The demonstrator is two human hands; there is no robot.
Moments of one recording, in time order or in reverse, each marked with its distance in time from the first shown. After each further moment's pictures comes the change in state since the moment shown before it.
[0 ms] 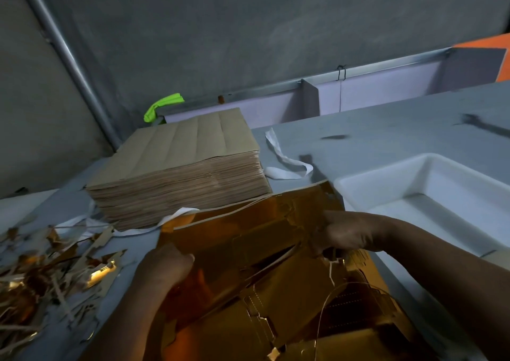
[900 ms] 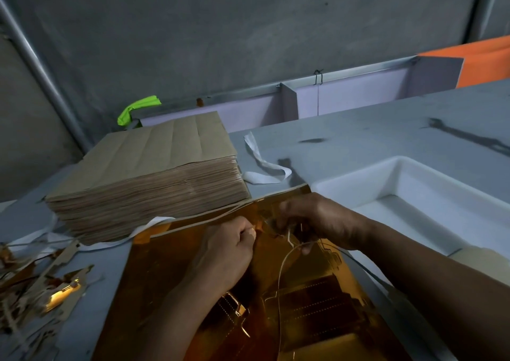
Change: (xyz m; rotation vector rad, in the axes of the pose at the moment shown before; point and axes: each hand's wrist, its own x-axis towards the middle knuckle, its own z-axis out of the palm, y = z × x) left_hand -0.072 0.105 0.004 -0.334 0.096 0.676; right_hand -0.004 -0.004 -0.006 0.360 0.262 -0.212
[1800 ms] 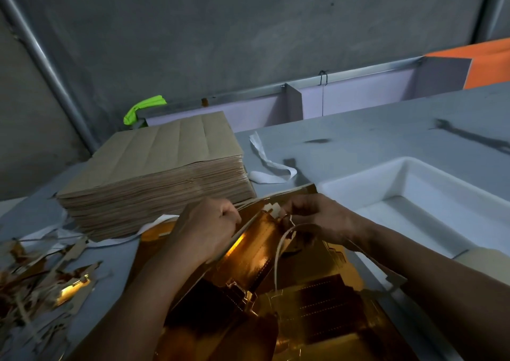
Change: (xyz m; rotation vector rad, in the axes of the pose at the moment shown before) left_hand 0.016 -0.003 -0.047 0.035 0.029 -0.086; right_hand 0.003 0.003 0.006 -0.107 0.103 -0.014
